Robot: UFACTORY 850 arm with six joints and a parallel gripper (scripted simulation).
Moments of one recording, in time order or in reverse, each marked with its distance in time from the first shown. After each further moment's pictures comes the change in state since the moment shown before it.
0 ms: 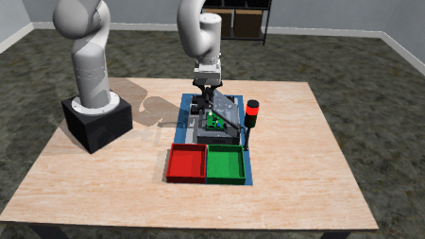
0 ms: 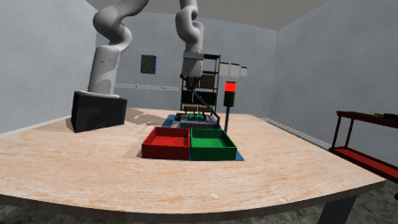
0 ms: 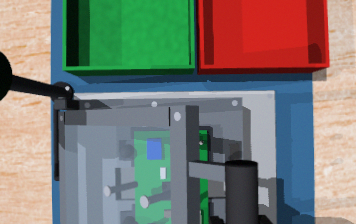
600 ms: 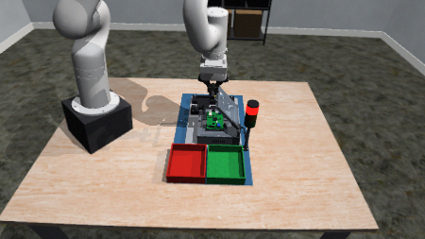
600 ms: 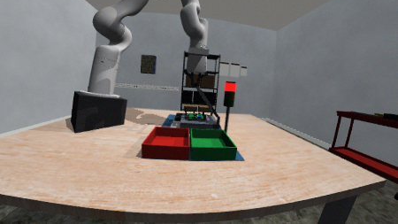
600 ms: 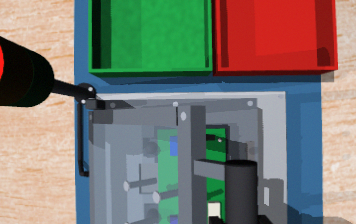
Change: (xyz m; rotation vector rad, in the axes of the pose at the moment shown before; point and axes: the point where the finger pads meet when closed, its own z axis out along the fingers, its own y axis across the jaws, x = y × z) arm 0.000 -0.021 -0.021 0.002 -0.003 -0.001
